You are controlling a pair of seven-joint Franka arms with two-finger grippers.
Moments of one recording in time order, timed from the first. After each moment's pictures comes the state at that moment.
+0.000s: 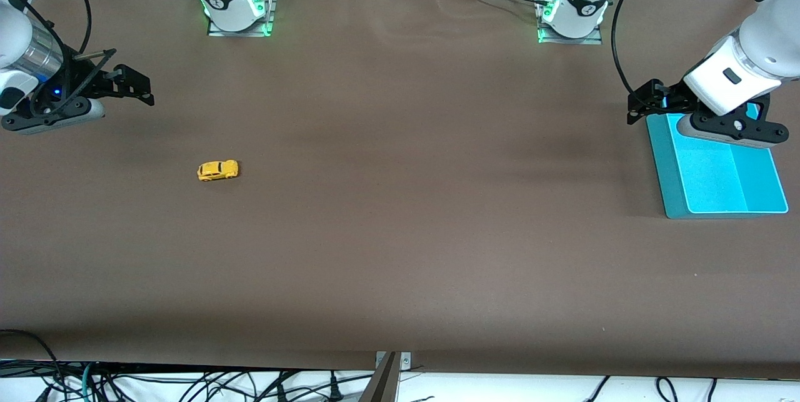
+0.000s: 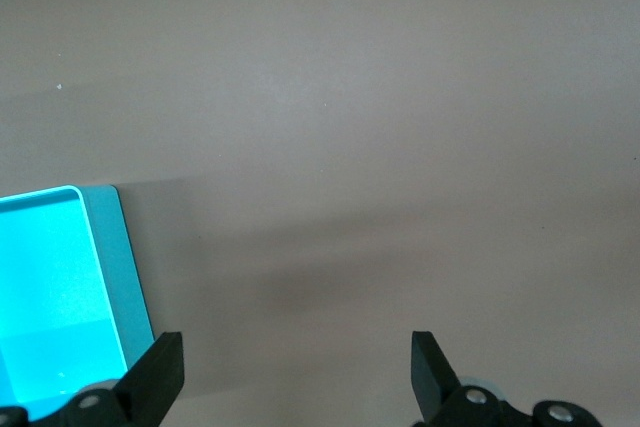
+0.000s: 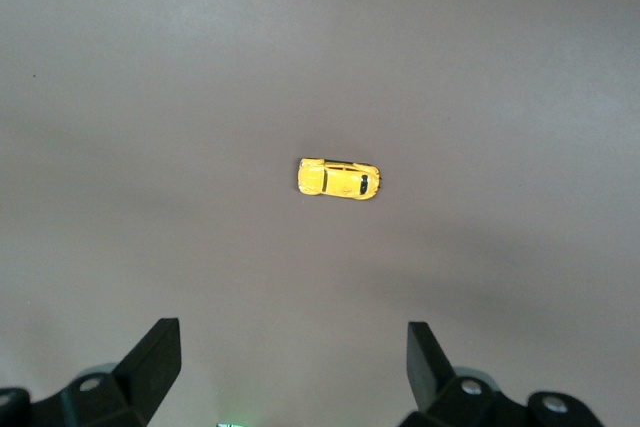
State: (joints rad) left arm -0.03 0.06 -0.09 -1.59 -0.04 1.62 0.03; right arm 0.03 -0.02 0.02 -1.76 0.04 1.65 -0.20
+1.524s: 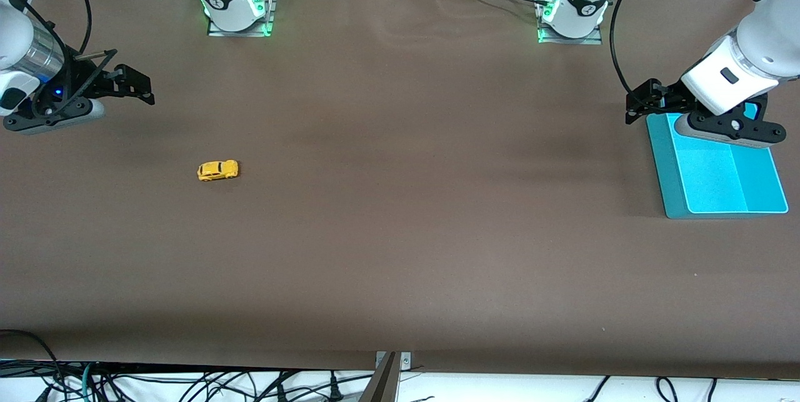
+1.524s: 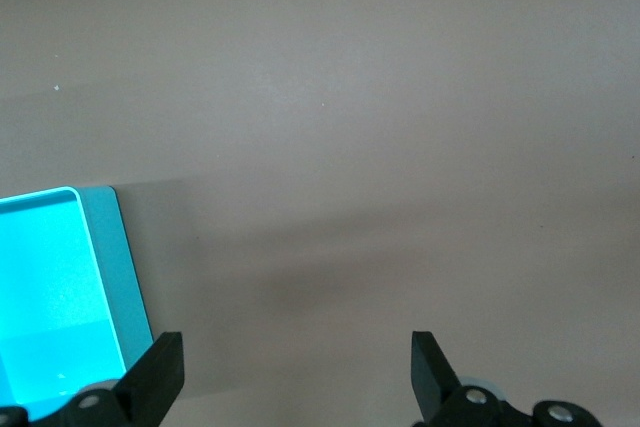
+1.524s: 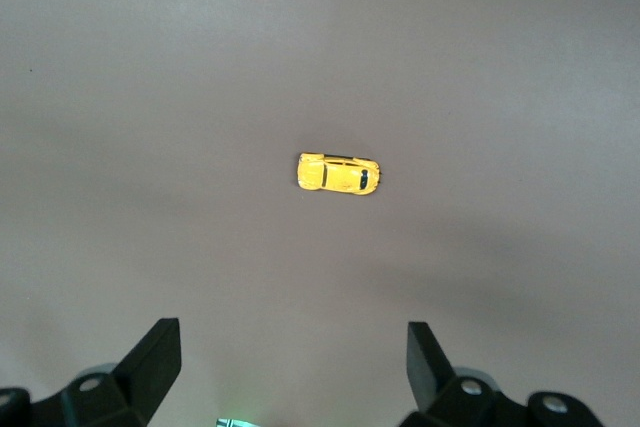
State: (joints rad) left arm -0.03 0.06 -0.10 -1.59 -0.04 1.62 0.03; right arm 0.03 -0.02 0.02 -1.76 0.04 1.64 -0.20
